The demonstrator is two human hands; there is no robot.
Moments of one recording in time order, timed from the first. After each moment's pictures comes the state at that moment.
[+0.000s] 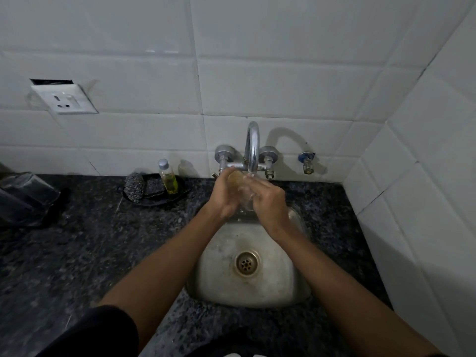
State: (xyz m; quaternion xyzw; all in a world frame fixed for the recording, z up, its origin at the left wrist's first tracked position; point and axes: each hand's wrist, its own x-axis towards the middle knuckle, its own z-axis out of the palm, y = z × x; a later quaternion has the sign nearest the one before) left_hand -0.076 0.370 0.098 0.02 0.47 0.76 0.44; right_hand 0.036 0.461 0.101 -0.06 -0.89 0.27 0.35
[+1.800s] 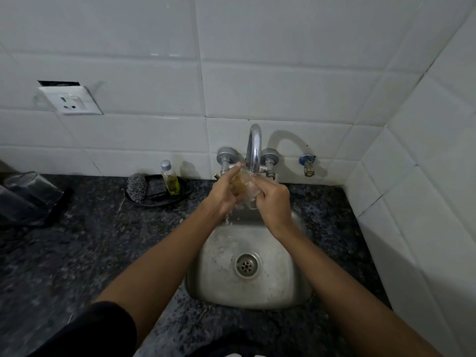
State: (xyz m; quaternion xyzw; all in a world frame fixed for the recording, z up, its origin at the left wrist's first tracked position) left_hand -0.085 0.367 0.104 0.02 0.51 0.75 0.42; right_hand 0.038 0.459 0.117 -0.12 -0.87 0.33 0.35
